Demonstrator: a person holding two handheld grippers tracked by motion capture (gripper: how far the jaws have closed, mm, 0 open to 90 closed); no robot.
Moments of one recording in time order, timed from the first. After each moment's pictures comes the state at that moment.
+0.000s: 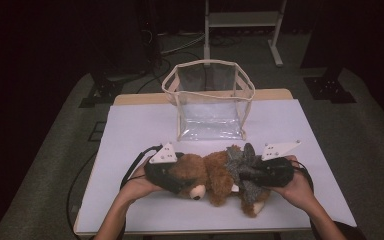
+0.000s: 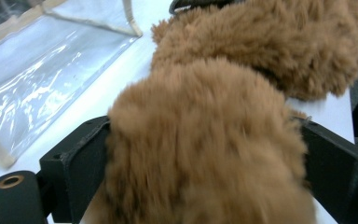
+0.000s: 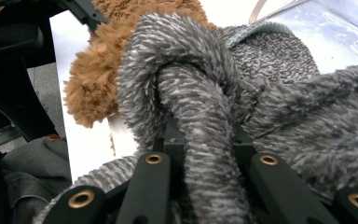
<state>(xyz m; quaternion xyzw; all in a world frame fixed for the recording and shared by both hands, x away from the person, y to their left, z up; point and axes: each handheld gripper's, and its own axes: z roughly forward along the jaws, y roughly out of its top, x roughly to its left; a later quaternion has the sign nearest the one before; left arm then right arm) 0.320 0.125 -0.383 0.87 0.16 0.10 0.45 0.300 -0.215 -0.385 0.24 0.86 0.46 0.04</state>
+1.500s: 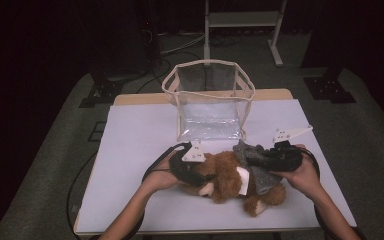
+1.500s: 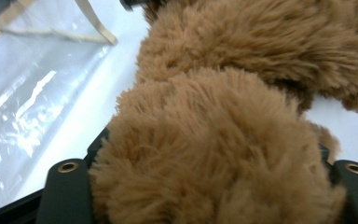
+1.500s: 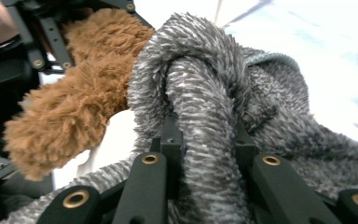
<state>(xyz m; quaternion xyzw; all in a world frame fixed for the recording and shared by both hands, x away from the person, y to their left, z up) 0.340 0.058 -0.390 0.90 0.10 0.12 0.40 0.339 -0.249 -0.376 0.30 0.83 0.47 0.01</state>
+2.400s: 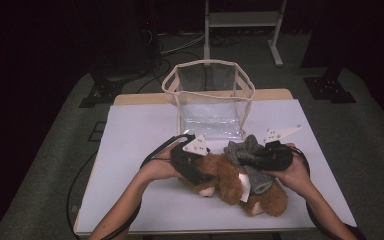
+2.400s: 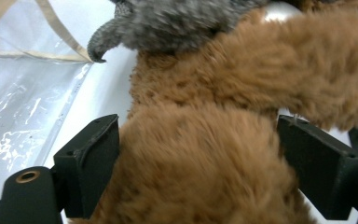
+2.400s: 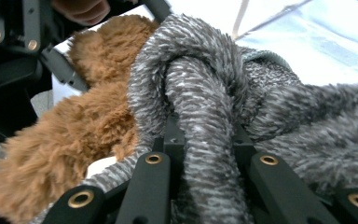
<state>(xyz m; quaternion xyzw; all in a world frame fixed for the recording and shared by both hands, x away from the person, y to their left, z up) 0.341 0.064 -0.361 0.91 0.05 0.06 0.40 0.337 -0.224 -0.382 0.26 0.84 0.48 0.01</state>
